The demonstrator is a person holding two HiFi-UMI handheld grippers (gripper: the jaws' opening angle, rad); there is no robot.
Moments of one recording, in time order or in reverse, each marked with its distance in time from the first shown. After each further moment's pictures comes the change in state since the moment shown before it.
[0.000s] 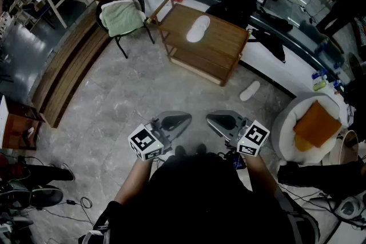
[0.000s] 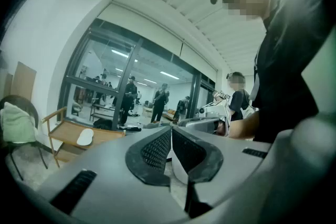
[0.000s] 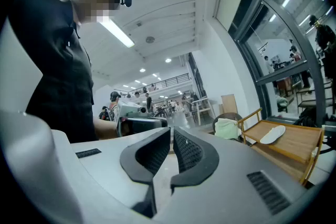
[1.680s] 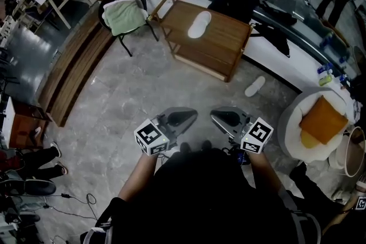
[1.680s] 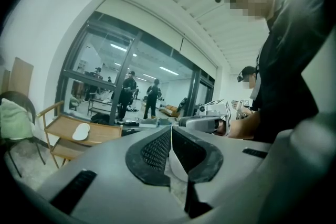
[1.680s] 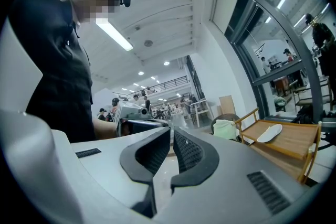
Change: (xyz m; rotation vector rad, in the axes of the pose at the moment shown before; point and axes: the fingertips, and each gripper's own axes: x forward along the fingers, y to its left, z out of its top) left arm 0.030 -0.006 -0.015 -0.024 0.047 -0.013; right arm -0.022 -0.013 -0.006 0.021 -0.028 -0.010
